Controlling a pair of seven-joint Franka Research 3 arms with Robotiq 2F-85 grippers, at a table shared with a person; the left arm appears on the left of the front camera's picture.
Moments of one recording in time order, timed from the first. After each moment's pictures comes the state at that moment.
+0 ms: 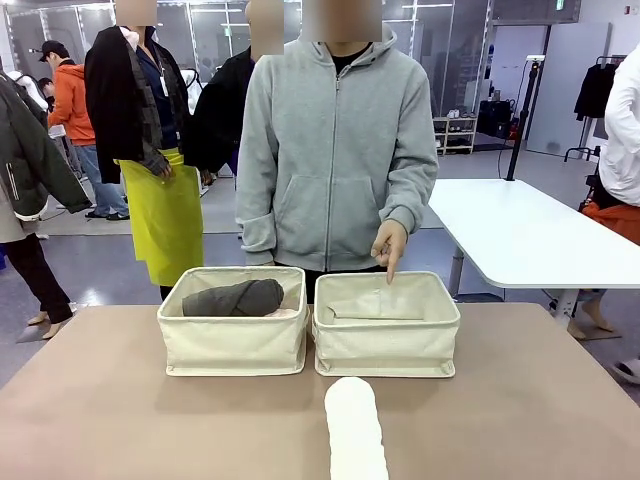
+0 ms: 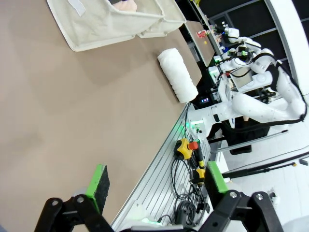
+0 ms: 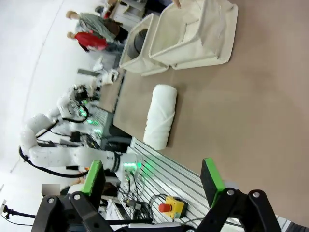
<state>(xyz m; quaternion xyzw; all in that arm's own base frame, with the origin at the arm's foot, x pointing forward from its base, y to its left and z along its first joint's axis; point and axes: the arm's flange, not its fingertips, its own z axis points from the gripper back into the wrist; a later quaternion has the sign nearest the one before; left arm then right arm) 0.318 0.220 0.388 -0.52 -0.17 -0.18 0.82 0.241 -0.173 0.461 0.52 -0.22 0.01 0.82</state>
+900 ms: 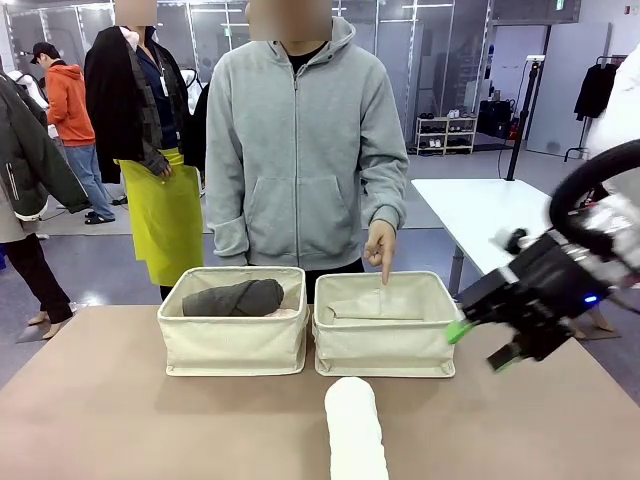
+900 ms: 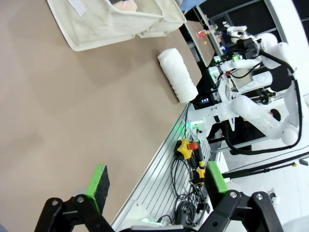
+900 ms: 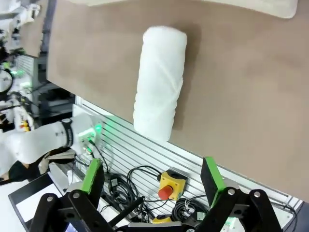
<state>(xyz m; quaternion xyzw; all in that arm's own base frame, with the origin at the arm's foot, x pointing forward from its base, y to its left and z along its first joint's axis) 0.318 0.220 0.387 -0.52 -0.17 -0.18 0.82 0.302 0.139 0.477 0.31 -0.04 0.07 0.95</state>
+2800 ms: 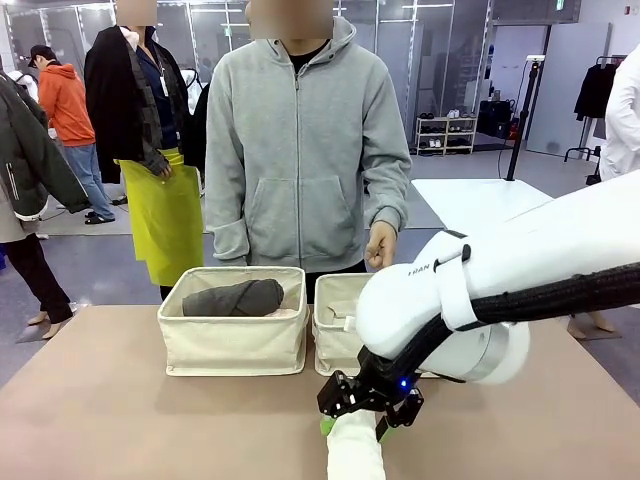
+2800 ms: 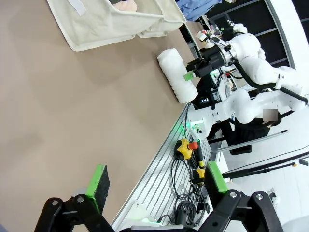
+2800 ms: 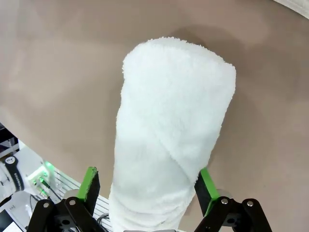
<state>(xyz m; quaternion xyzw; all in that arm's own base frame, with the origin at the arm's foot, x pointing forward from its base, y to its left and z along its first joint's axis) 0.318 0.220 0.388 -0.52 -0.17 -0.18 0.82 0.336 0.296 0.337 0.19 -0.01 0.09 0.98</state>
